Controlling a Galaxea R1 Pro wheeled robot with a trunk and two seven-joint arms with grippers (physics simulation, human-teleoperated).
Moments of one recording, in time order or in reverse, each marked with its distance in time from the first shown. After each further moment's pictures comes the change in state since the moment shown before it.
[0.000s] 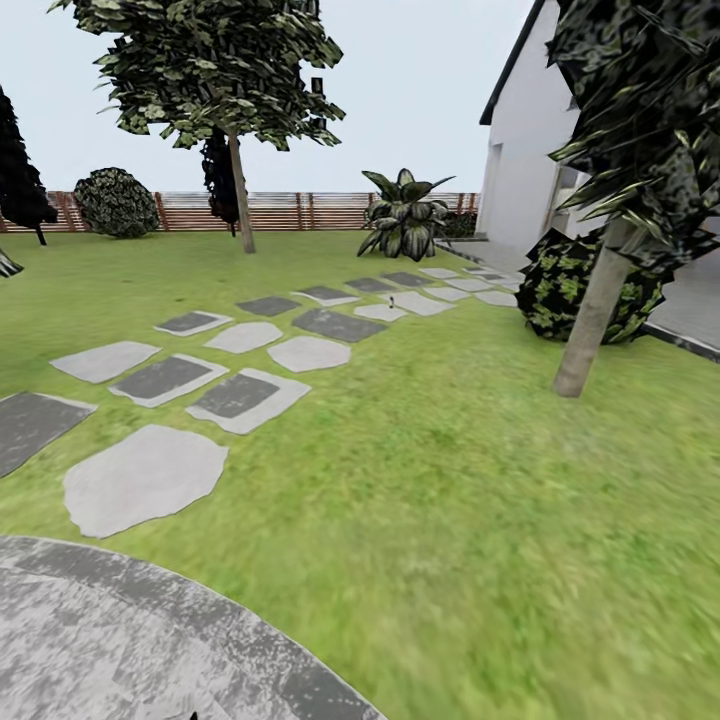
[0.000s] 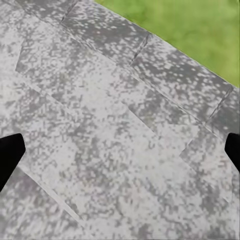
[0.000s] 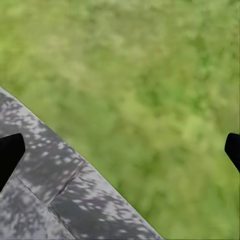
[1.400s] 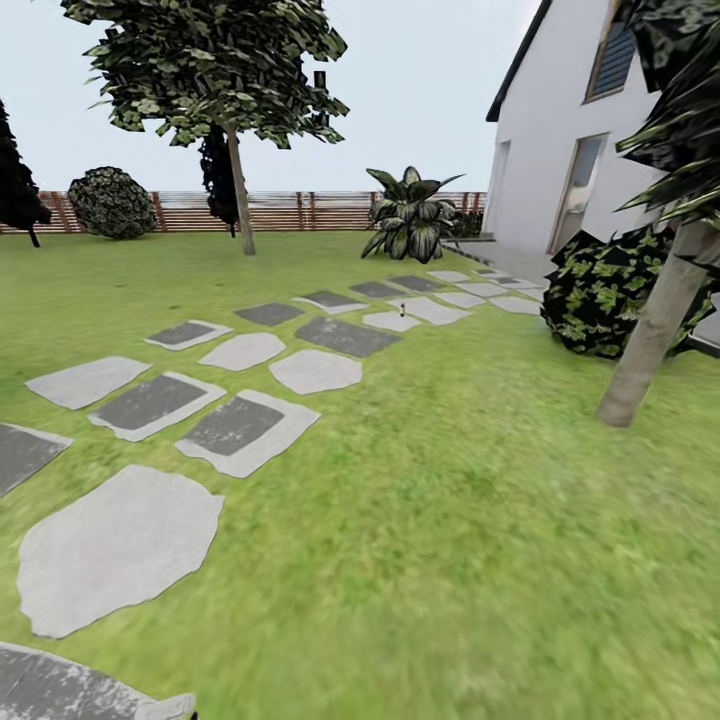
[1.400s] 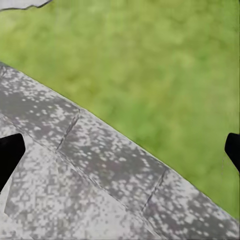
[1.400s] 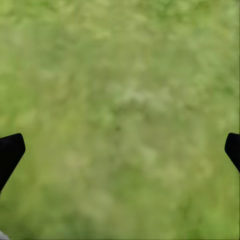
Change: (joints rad) left arm 0.000 -0.001 0.000 0.000 0.000 0.001 0.000; right arm 0.000 0.000 0.006 0.006 0.003 0.000 -0.003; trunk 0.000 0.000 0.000
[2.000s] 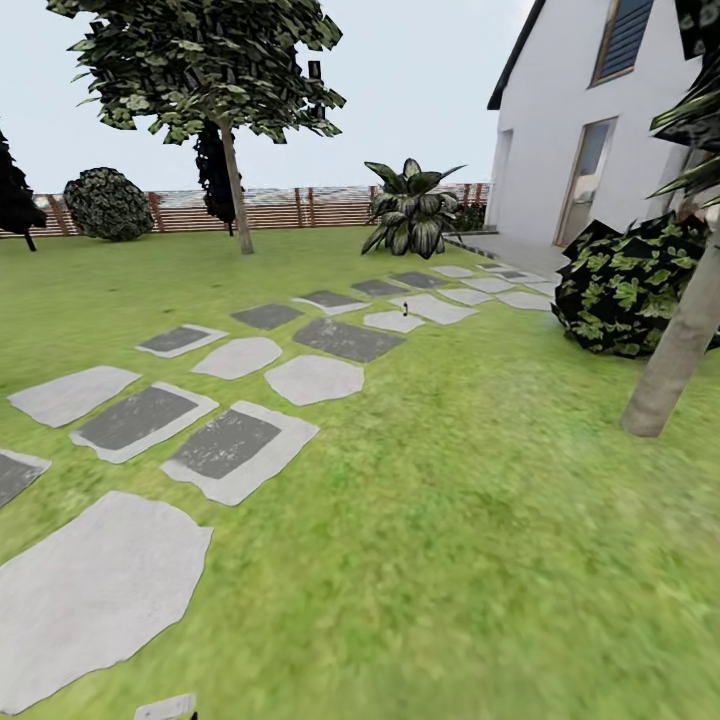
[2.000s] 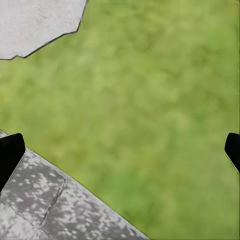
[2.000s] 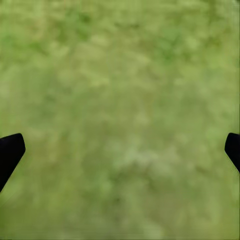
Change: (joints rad) left arm 0.000 0.000 0.000 0.000 0.000 0.000 0.000; right arm 0.000 0.000 0.000 0.000 0.000 0.000 0.000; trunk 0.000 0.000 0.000
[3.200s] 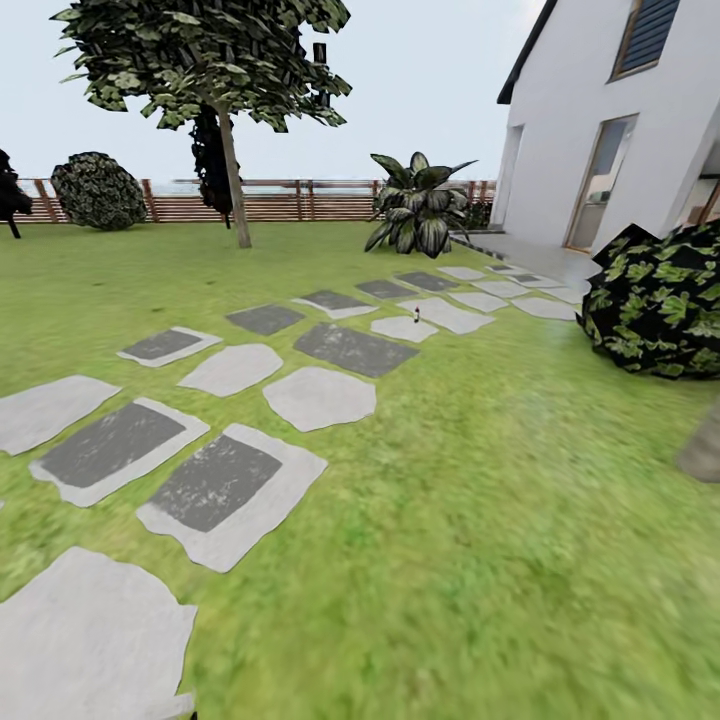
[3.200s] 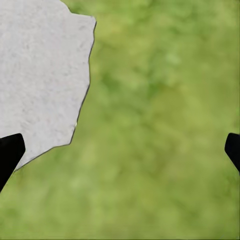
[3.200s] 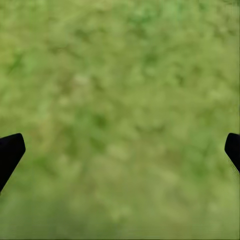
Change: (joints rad) left arm 0.000 0.001 0.000 0.000 0.000 0.000 0.000; right arm 0.000 0.000 0.000 0.001 0.000 0.000 0.000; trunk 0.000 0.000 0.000
